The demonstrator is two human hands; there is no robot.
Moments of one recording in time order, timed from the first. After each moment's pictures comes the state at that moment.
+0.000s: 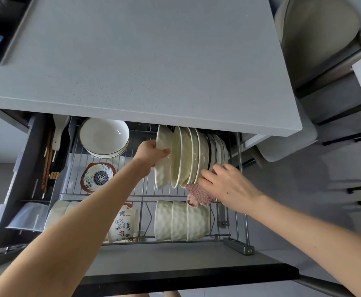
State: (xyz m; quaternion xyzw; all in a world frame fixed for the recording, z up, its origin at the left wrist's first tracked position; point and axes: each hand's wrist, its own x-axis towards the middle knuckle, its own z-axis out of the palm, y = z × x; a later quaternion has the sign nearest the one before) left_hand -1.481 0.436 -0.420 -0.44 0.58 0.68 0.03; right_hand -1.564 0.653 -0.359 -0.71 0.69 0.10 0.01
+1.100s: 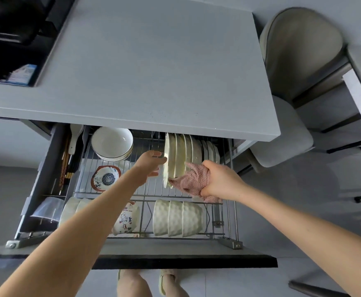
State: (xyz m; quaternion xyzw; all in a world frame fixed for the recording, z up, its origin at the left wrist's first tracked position) left_hand -1.462 0.459 -0.377 -0.45 0.60 0.66 0.10; right_hand -1.549 0.643 -0.286 -0.35 0.86 -0.09 0.37
